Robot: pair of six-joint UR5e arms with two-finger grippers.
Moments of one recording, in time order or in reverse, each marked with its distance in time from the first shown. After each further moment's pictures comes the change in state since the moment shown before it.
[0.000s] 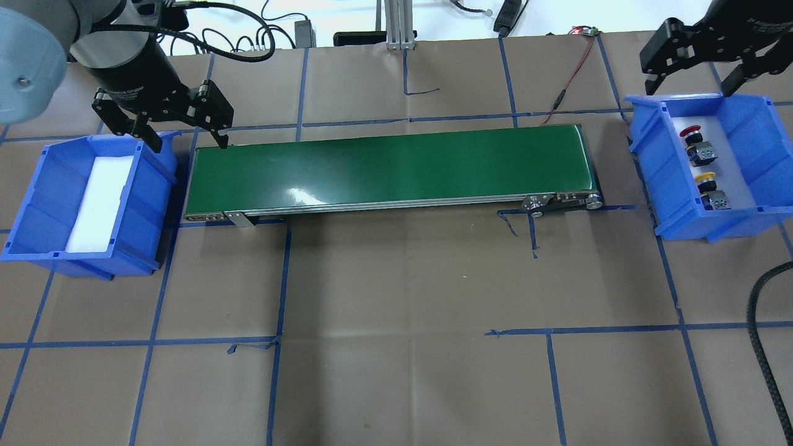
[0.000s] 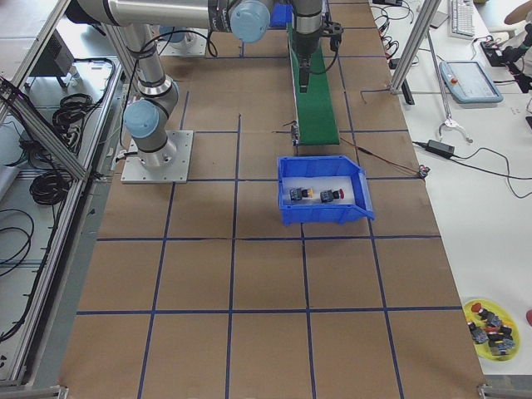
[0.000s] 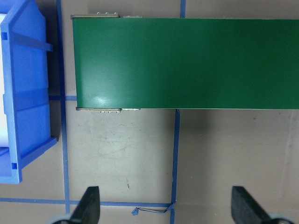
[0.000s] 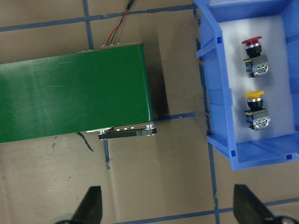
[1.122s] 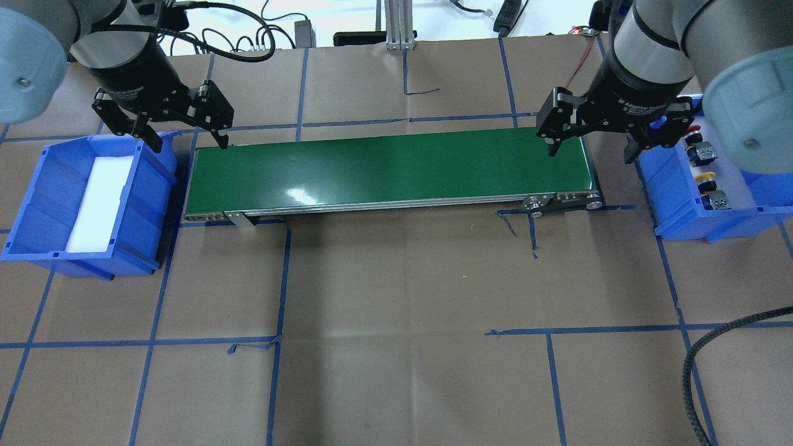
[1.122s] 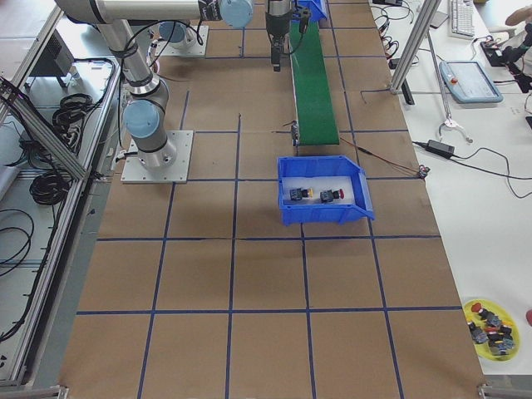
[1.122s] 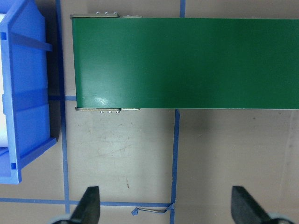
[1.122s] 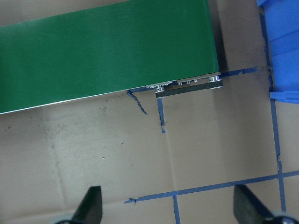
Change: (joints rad) left arm 0.000 -0.001 0.000 0.000 0.000 0.000; right arm 0.214 -0.092 0.172 -0.058 0.007 0.247
